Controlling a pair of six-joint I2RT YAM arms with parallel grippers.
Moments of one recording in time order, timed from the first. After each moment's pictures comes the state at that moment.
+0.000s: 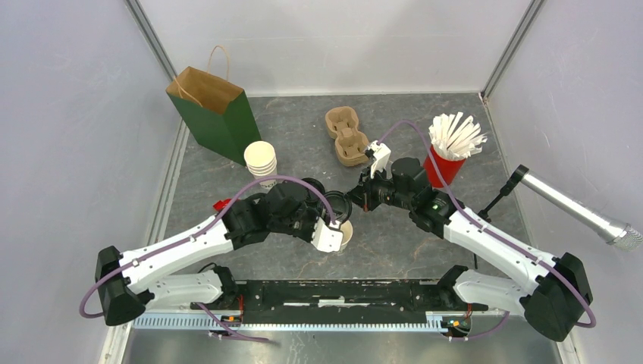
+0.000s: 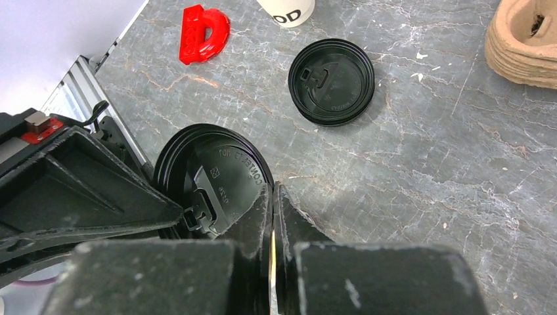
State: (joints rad) left arm -1.02 1.05 0.90 -0.52 0.29 0.91; right arm 0.72 1.09 0.77 -0.08 -0.27 0.34
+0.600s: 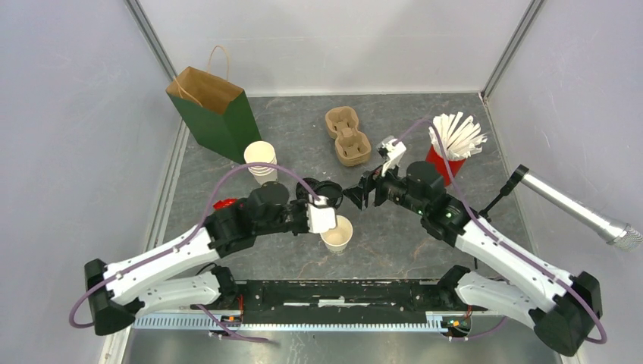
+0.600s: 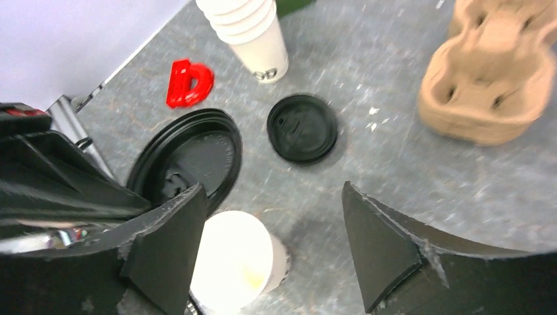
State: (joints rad) left arm -1.03 0.97 0.86 -0.38 0.17 0.63; right arm 0.72 1.00 0.76 -0.06 -0.18 0.30
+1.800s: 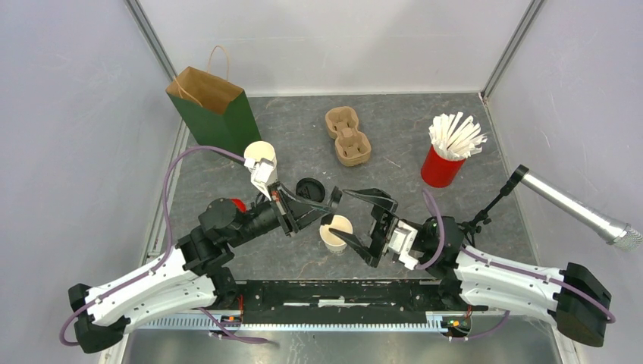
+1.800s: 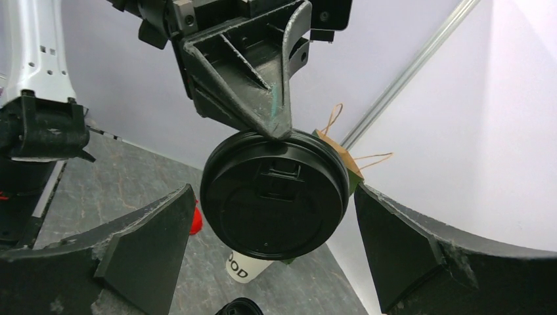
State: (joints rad) left arm -1.03 0.65 0.68 0.11 0.09 -0.78; right arm 1.02 0.84 0.32 0.98 -0.40 -0.52
